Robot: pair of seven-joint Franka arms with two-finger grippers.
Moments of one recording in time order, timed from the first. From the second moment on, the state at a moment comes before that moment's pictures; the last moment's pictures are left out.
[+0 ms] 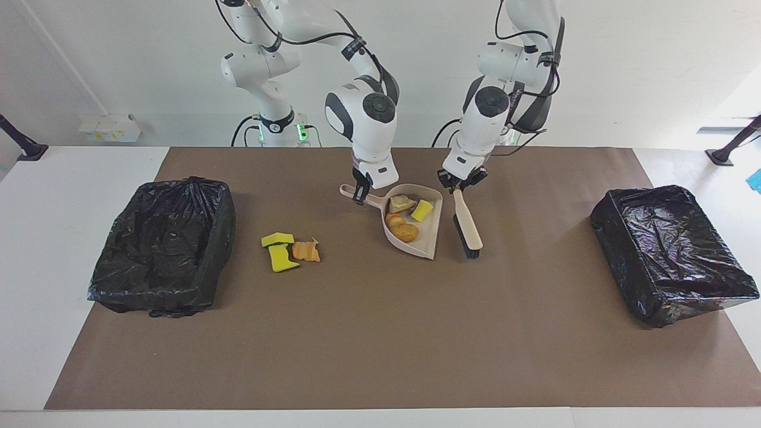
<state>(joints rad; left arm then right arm) -0.50 -0.10 -0.03 -2.33 -0.08 2.11 -0.54 0.55 0.16 0.08 -2.04 -0.05 2.06 -0.57</state>
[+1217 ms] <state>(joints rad) -0.40 -0.10 -0.05 -2.18 -0.05 1.92 -0.53 0.01 0.06 0.06 -1.83 0.04 1.75 -1.13</state>
